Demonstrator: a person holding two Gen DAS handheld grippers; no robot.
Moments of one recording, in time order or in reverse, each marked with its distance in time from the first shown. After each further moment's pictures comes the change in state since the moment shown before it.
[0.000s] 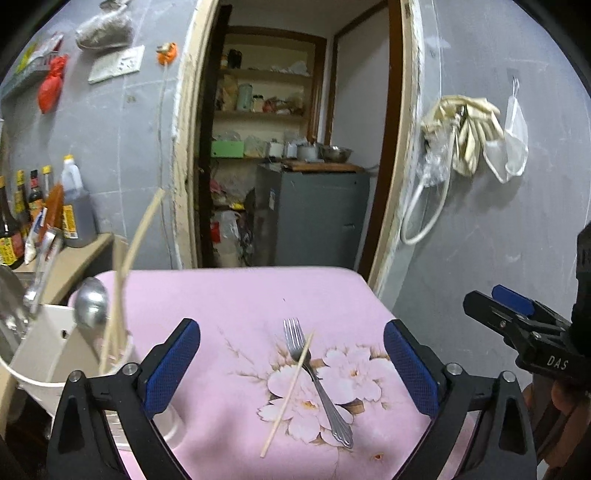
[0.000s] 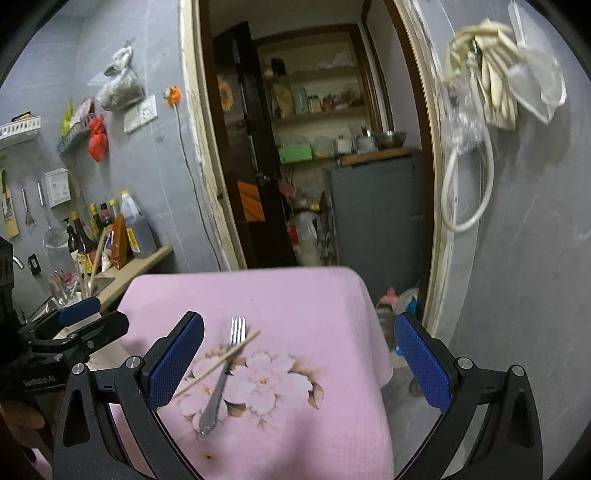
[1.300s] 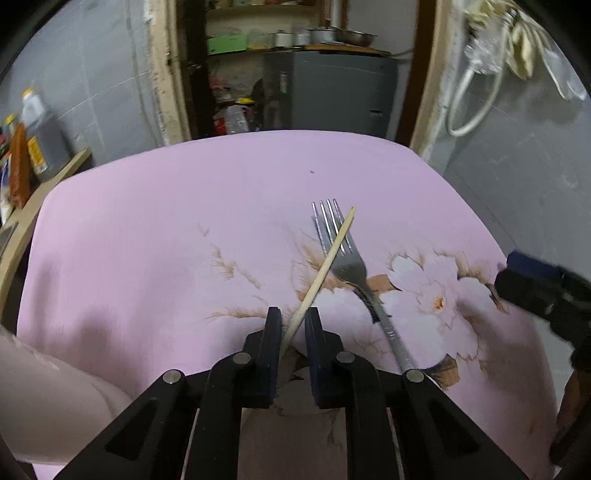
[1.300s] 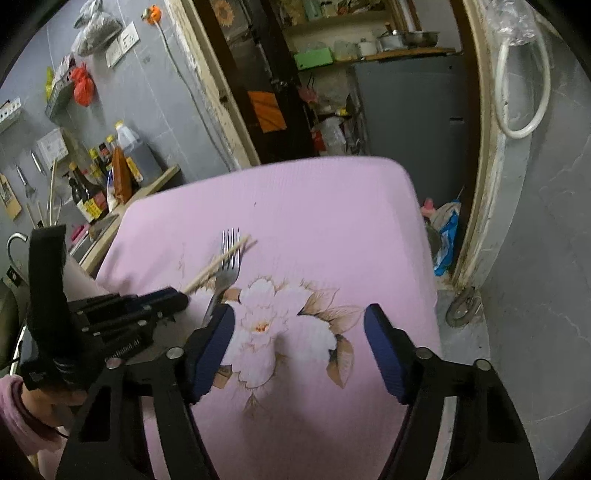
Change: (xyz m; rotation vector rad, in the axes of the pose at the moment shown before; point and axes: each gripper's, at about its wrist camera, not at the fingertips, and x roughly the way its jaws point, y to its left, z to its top) left arm 0.124 0.020 -0.044 0.012 0.431 0.085; right arm 0.115 0.004 -0.054 0.016 0.380 0.147
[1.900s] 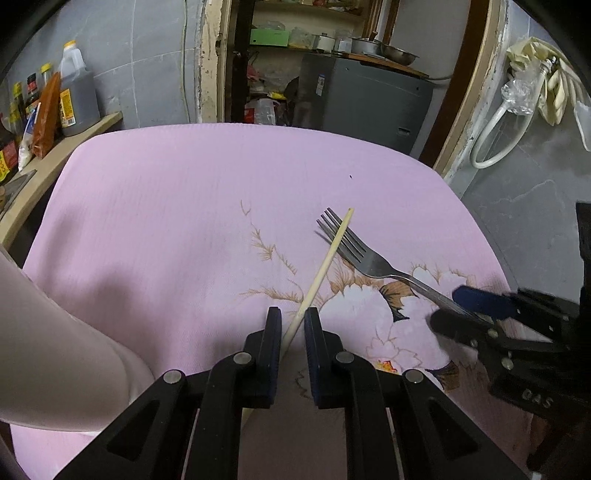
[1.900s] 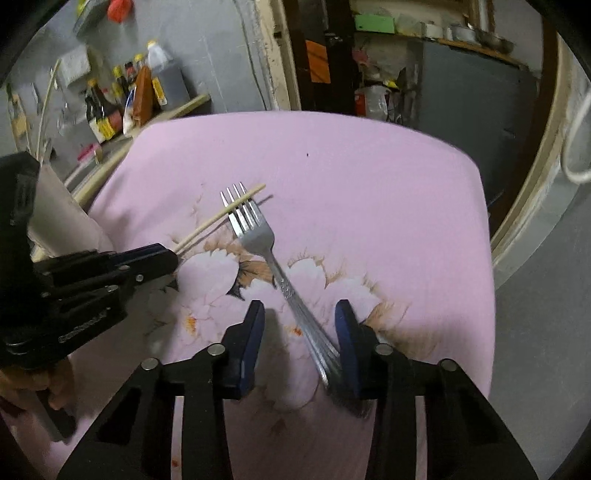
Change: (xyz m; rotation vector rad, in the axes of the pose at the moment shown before) left arm -0.005 0.024 -0.010 -0.157 0.001 -0.006; right arm 0.046 0.053 0.012 -0.284 0.198 -0.059
